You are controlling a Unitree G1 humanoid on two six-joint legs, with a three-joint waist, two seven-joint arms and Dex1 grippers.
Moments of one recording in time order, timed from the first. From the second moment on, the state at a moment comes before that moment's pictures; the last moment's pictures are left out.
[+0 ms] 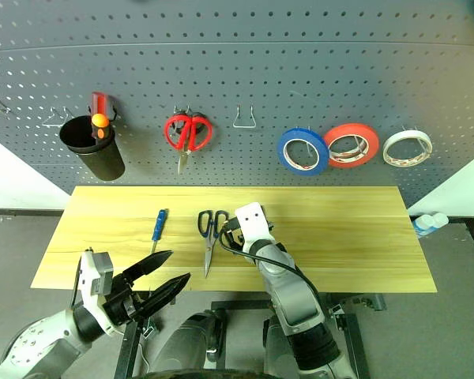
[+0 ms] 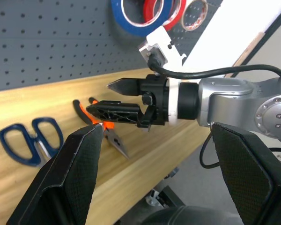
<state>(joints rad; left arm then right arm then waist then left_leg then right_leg) 0.56 0.47 0.13 -0.72 -0.68 0.34 -0.69 -0.13 -0.02 0.33 -0.18 -0.05 0.63 0.07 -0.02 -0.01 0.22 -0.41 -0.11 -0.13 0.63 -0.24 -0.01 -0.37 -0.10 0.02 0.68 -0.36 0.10</state>
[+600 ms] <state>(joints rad) 0.66 0.47 0.19 -0.75 -0.69 0.33 -0.69 -0.23 0.06 0.26 -0.10 -0.06 0.82 -0.05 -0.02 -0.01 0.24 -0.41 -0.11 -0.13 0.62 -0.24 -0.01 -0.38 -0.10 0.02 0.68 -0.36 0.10</state>
